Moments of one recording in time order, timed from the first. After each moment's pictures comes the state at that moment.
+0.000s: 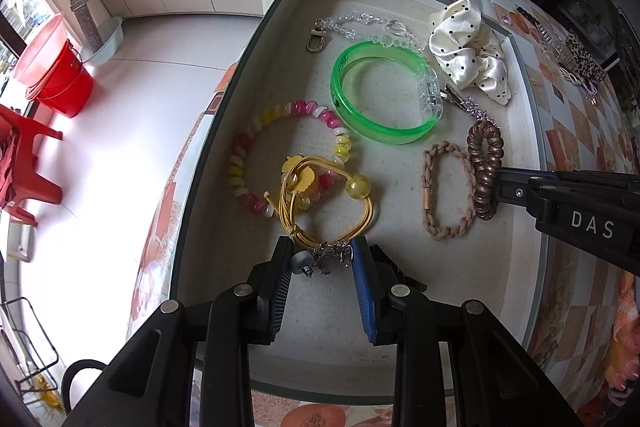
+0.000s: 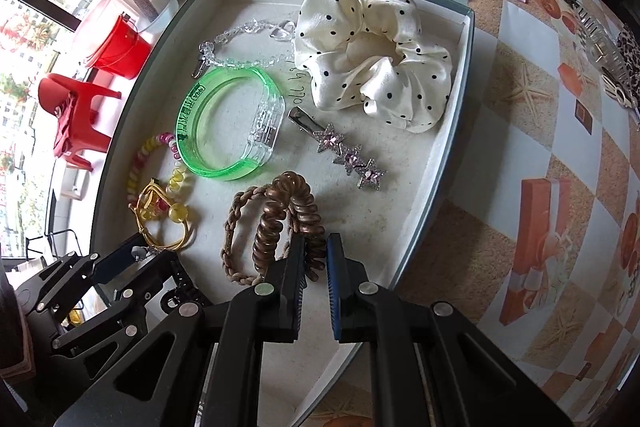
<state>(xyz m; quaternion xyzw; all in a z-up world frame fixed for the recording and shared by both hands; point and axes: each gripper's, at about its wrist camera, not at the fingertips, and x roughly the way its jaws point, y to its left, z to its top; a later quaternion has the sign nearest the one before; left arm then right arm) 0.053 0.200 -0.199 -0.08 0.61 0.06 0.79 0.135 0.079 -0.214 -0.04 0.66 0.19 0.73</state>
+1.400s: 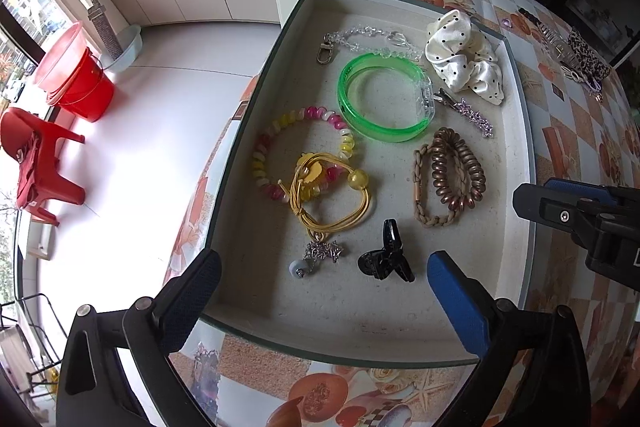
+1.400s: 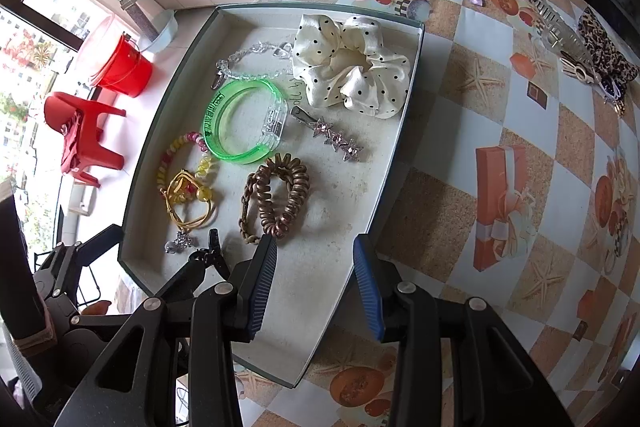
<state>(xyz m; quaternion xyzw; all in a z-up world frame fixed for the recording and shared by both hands) 0.038 0.192 -0.172 -0.05 0.61 0.09 0.79 0.102 0.054 -0.170 -0.01 0.65 0.18 0.74</state>
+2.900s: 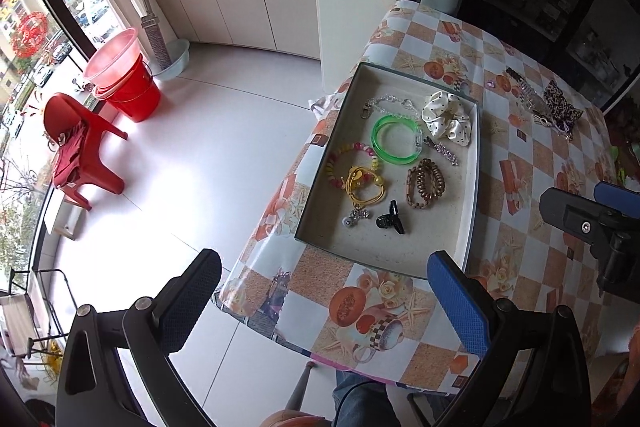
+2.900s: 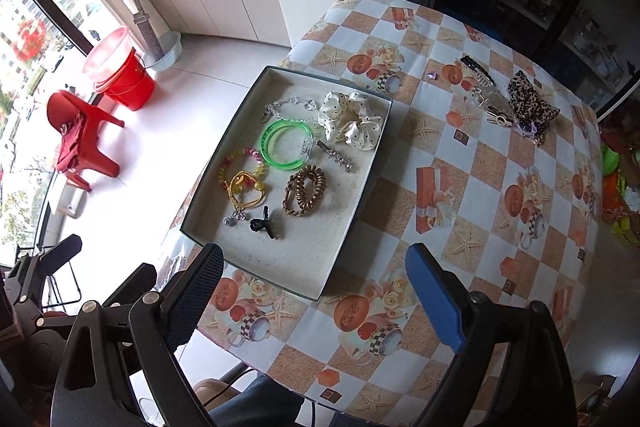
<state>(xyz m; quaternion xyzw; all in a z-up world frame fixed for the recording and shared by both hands) -0.043 0.205 -0.020 -0.07 0.56 0.15 0.81 0.025 0.055 -0.018 -0.06 0.58 0.15 0.80</state>
